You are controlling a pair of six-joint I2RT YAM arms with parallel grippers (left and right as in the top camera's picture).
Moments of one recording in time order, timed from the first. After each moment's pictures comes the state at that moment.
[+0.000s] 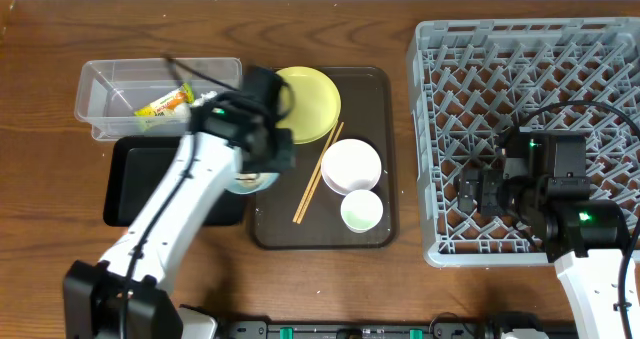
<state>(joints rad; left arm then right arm) -0.31 1.55 1.27 -1.04 0.11 -0.36 0.04 1.03 0.92 -0.93 -0.14 0.10</state>
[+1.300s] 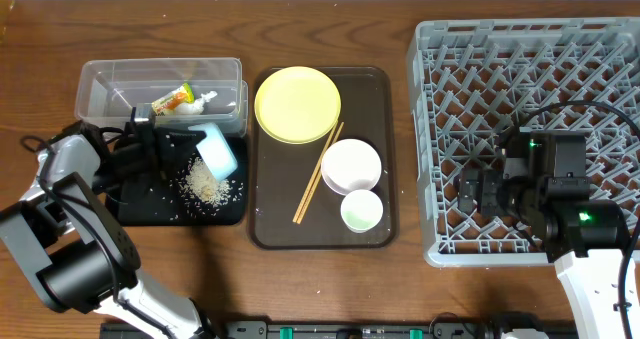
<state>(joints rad) 0.55 1.88 1.15 -1.08 1.40 0.06 0.04 1.03 0.92 -0.93 -0.14 0.10</state>
